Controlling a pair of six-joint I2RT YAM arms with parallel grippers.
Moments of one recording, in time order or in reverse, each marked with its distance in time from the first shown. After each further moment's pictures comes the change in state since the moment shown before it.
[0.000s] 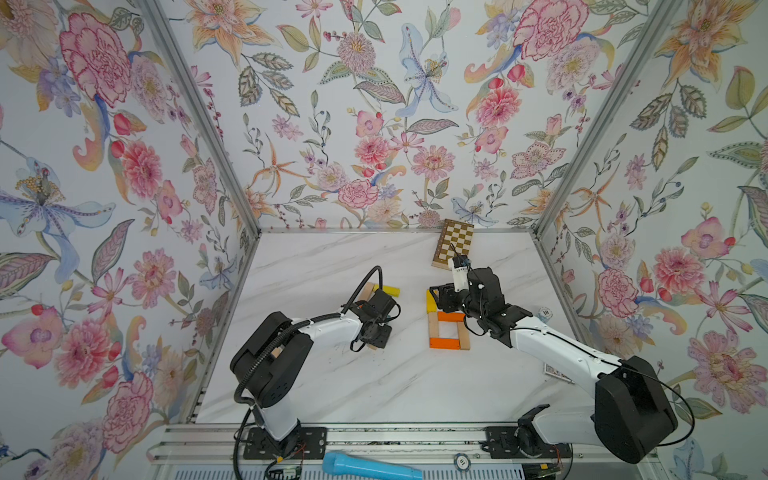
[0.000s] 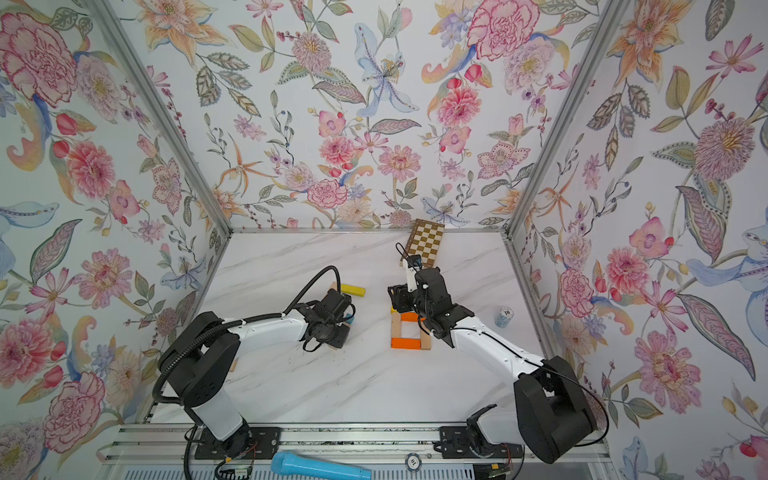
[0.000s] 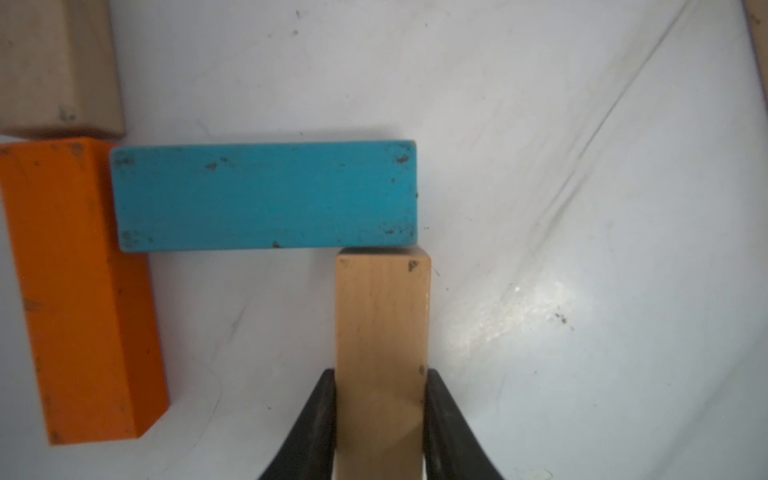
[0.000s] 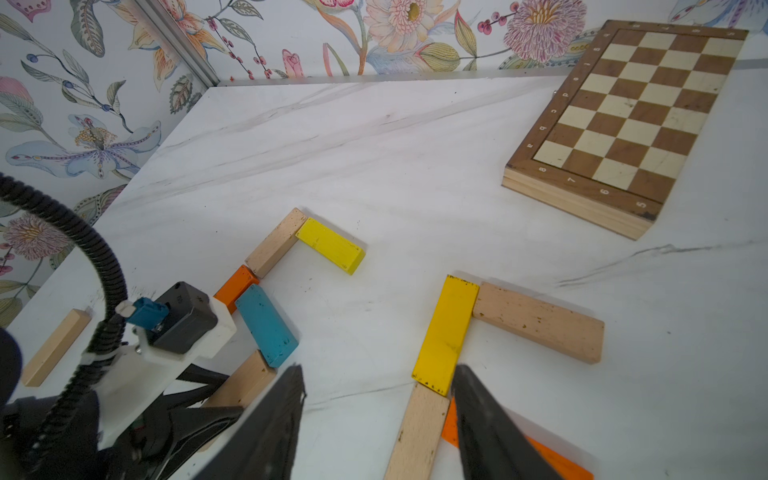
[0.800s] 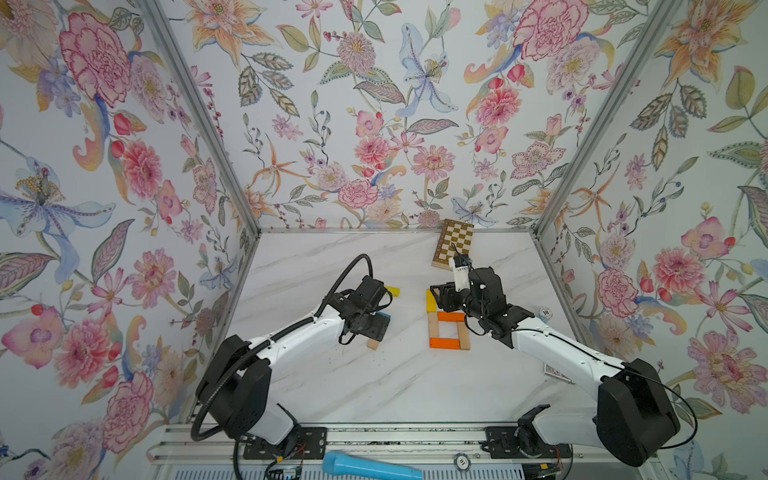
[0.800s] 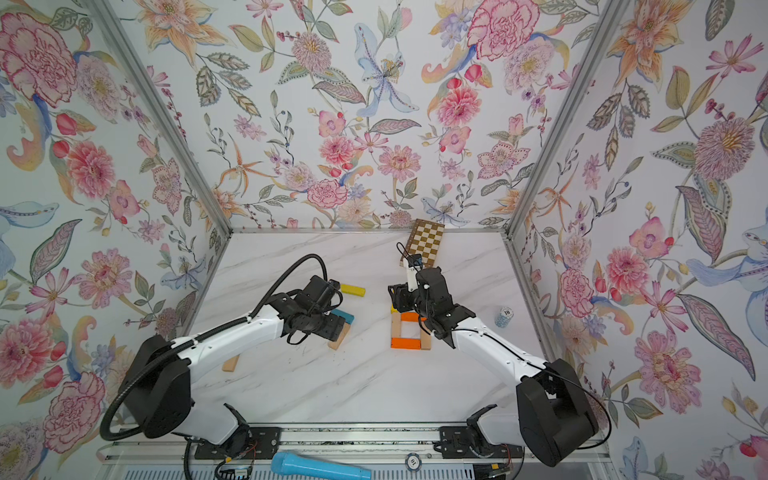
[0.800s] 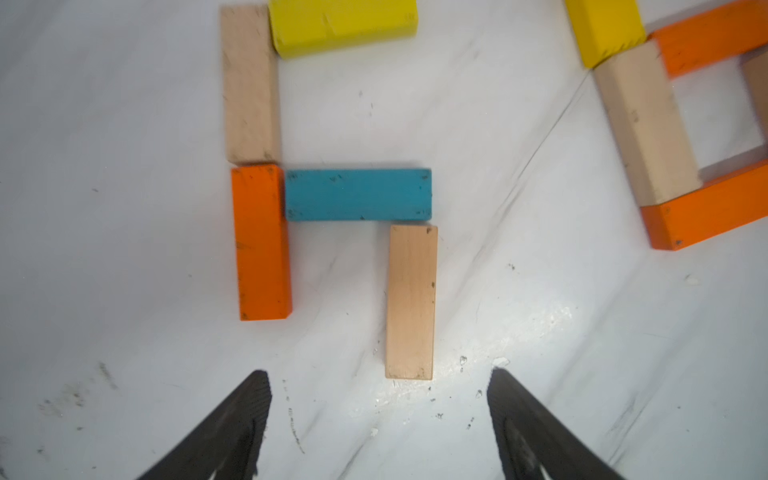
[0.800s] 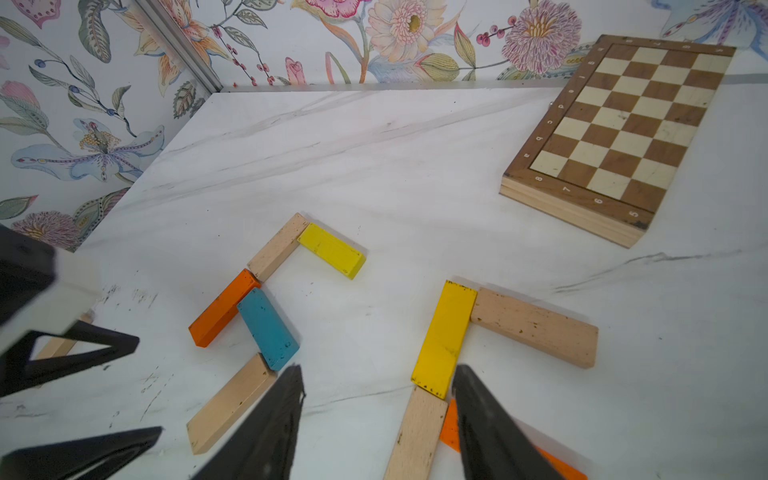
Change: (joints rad) left arm 0.051 -0.263 0.093 -0.238 -0.038 0.029; right arm 0.000 -0.021 0.000 0.001 0.005 -0.009
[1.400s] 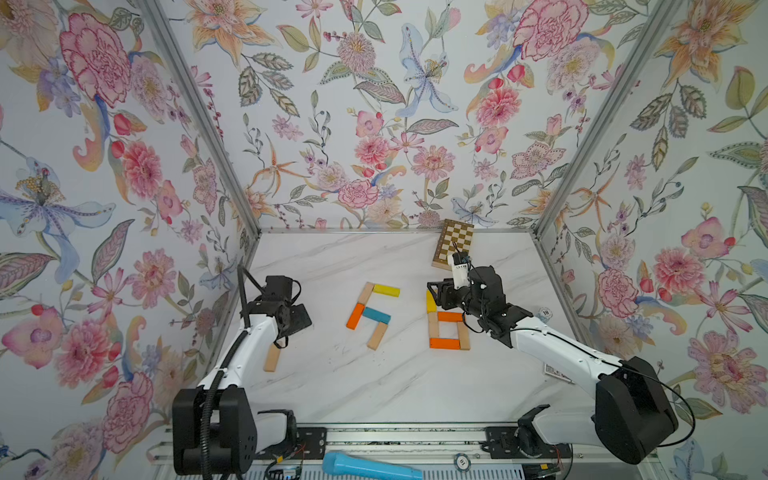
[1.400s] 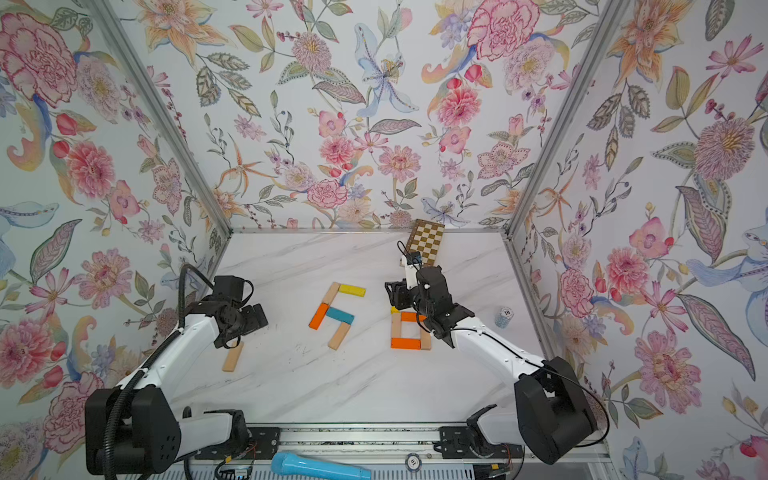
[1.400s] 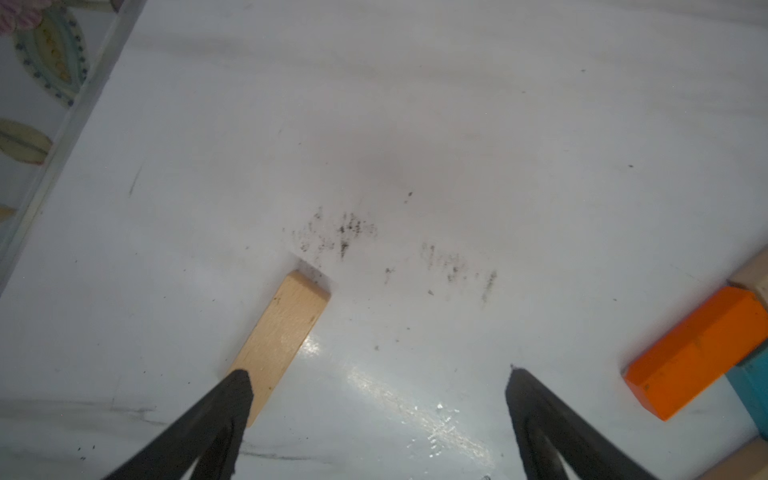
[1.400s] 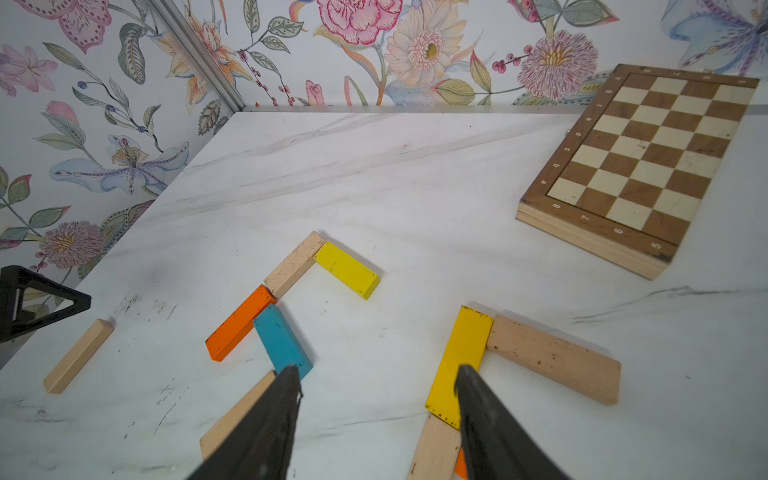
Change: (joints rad) left arm 0.686 -0.212 -0.233 -0.108 -0.077 -0.272; right arm 0.000 0.025 0.000 0.071 -0.034 -0.002
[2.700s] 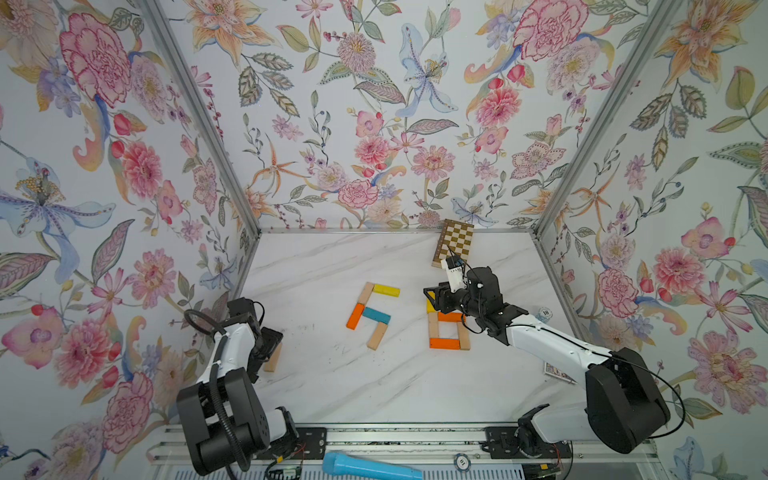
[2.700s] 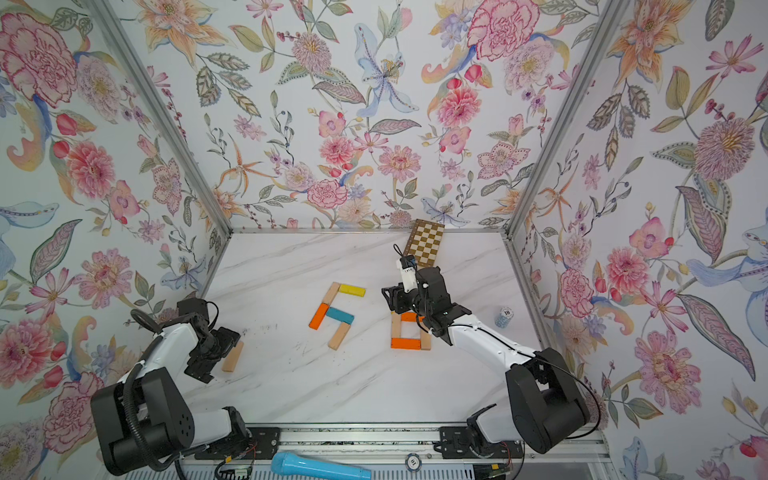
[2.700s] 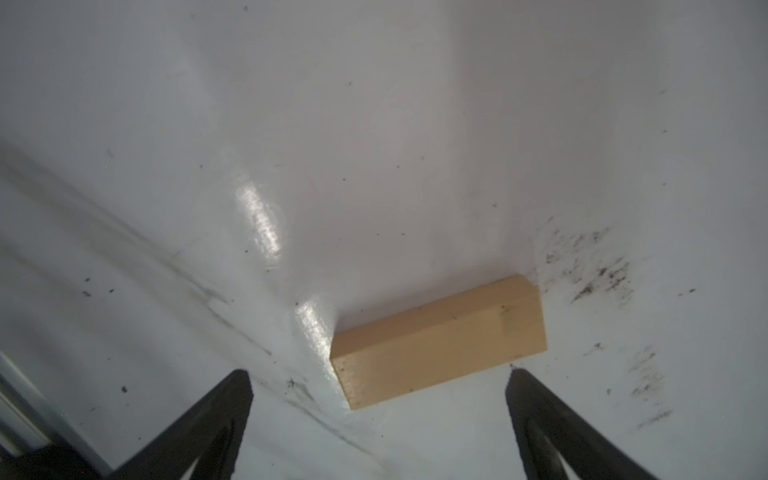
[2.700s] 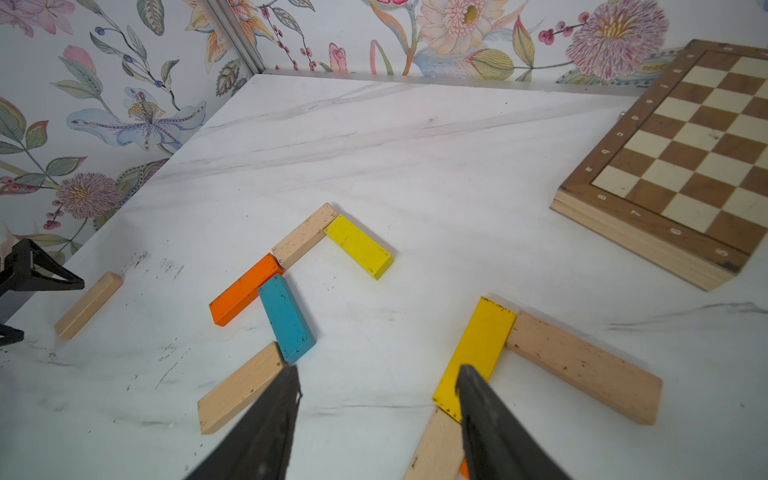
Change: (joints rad) left arm 0.361 0.074 -0.085 -0.050 0.124 -0.275; right arm -0.029 0.048 -0.009 0.019 -0.108 -0.079
